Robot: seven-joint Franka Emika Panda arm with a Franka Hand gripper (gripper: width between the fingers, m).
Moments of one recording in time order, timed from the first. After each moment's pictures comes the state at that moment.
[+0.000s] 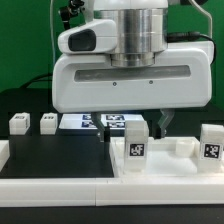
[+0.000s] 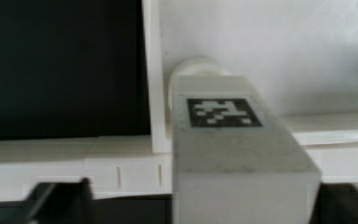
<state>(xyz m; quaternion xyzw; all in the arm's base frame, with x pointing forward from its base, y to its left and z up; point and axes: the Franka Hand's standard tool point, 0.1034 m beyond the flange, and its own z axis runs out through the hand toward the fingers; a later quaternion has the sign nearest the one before) 0.641 -0.008 0.081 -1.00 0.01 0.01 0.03</state>
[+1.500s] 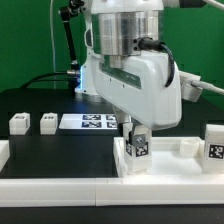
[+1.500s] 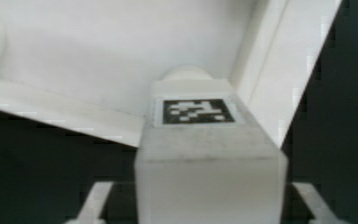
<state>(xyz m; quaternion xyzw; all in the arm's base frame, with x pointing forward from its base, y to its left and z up) 0.633 -0.008 0.078 -0.79 0.62 0.02 0.02</state>
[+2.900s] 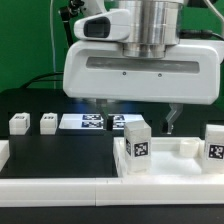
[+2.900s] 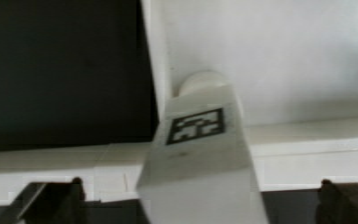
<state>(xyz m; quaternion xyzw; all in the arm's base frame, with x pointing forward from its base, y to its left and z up) 0.631 -0.001 0.090 -1.00 0.01 0.00 -0.01</state>
